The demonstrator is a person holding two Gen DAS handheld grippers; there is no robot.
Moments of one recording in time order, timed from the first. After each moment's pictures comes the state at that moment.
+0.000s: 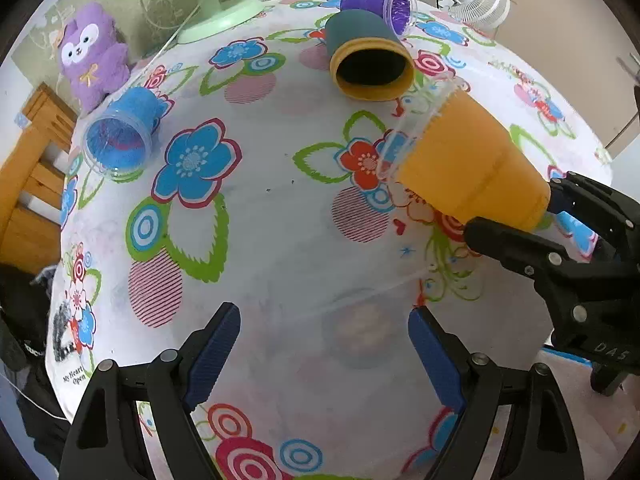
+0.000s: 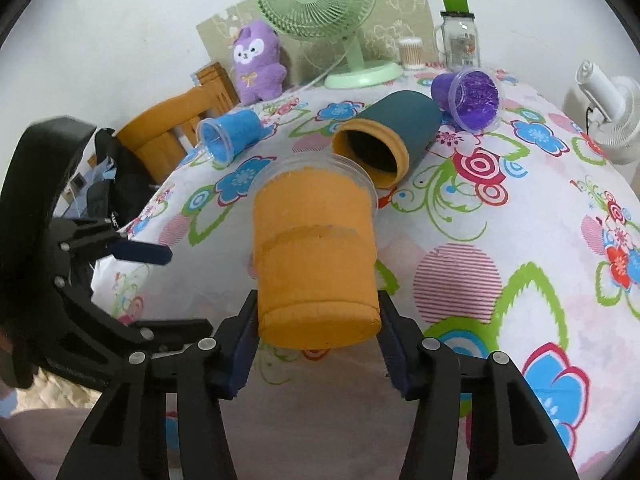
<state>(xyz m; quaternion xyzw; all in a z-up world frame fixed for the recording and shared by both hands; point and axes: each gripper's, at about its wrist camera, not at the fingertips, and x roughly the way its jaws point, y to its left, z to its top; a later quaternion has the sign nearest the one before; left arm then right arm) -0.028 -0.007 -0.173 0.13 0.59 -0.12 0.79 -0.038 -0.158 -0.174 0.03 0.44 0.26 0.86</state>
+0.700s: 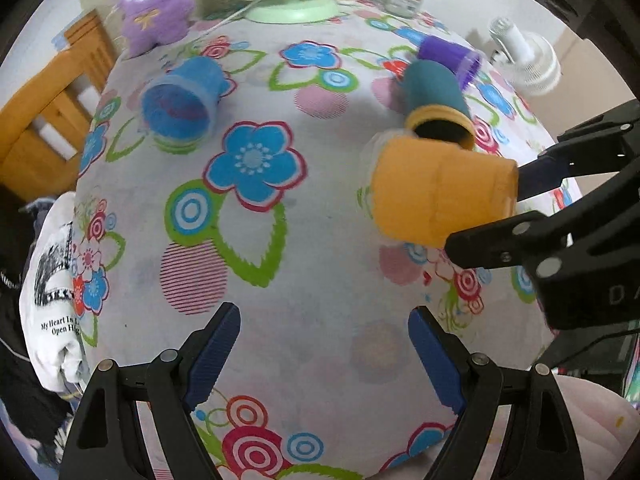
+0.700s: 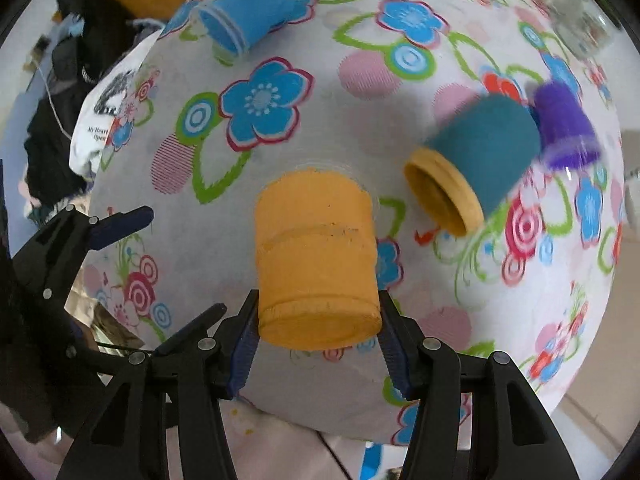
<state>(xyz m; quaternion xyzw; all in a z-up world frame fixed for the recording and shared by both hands) -0.002 0.040 -0.147 0.00 0.60 -0.07 0.80 0.073 -0.045 -0.133 -0.19 0.70 0.25 0.64</state>
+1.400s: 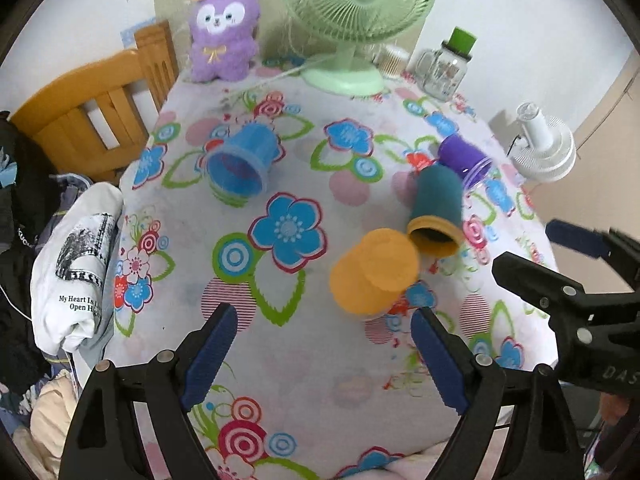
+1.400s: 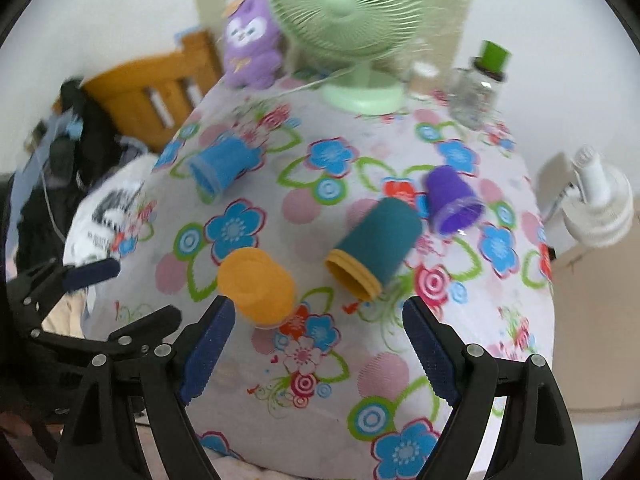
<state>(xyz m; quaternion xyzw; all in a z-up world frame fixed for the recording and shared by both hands) -0.004 0.048 -0.065 -0.09 0.54 0.00 0.84 0.045 -0.102 -0.041 -0.11 0.52 0.19 0.83</state>
